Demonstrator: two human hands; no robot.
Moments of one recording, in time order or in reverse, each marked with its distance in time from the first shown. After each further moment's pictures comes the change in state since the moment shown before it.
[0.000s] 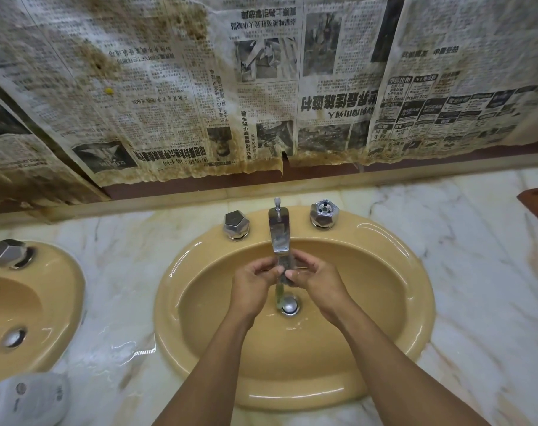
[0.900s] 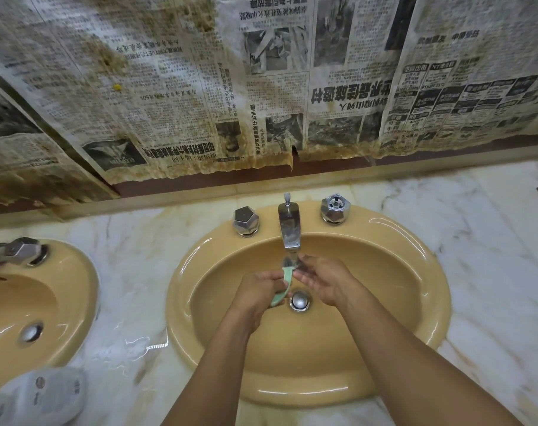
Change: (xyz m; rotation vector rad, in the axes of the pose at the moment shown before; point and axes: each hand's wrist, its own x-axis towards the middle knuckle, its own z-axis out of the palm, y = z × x) left_hand -0.009 0.002 -0.013 -0.003 -0.038 -0.334; right_hand 0.026 -0.008 0.014 0.341 0.194 0.430
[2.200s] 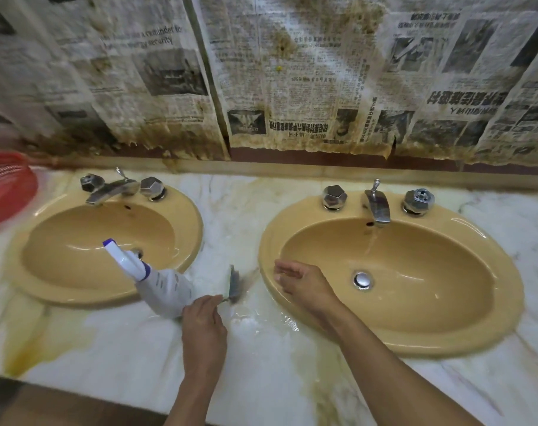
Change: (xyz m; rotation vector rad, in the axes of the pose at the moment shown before) left_hand -0.151 -0.152 -0.230 0.788 0.871 0.577; right_hand -0.101 0.159 0.122 -0.689 -0.346 -0.344
